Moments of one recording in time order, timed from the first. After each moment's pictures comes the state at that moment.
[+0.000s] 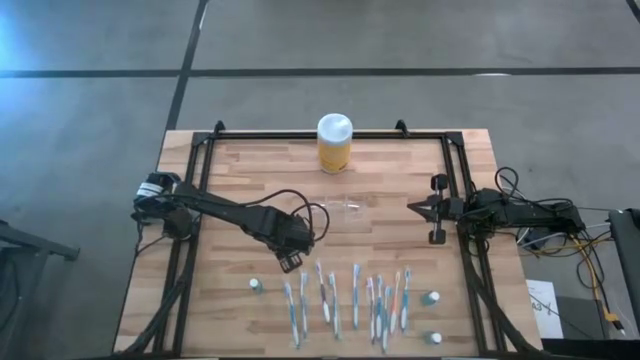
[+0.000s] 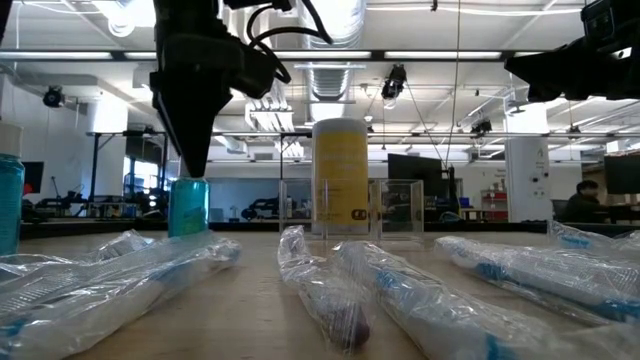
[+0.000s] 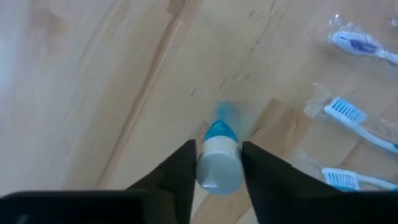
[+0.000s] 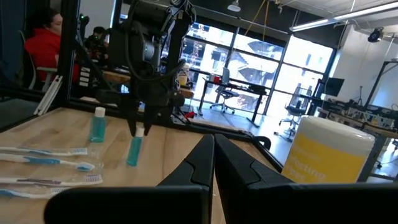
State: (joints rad) left arm -0.21 1.72 1.31 -1.02 -0.11 -0.73; right arm 0.02 0.02 0.01 0.14 0.08 -0.22
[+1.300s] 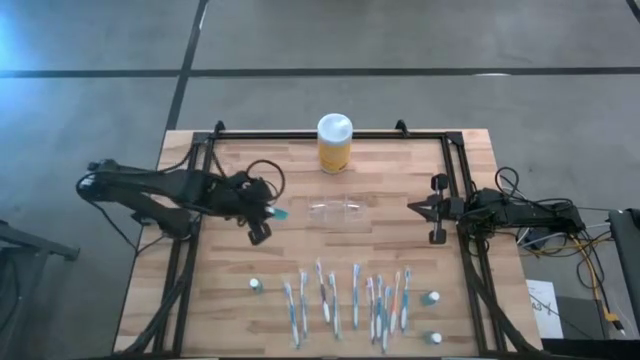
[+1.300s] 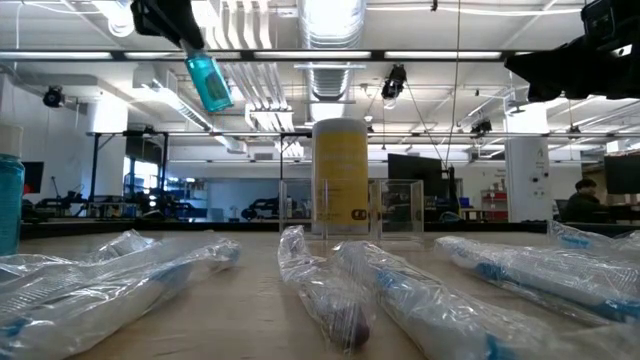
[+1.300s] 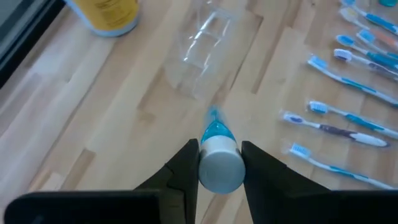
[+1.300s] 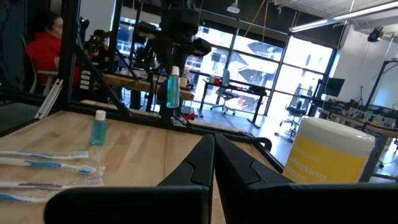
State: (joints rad) left arm -0.18 1.20 1.27 -1.06 -0.31 -0.58; right arm 0.02 0.01 0.01 0.15 0.08 -0.21
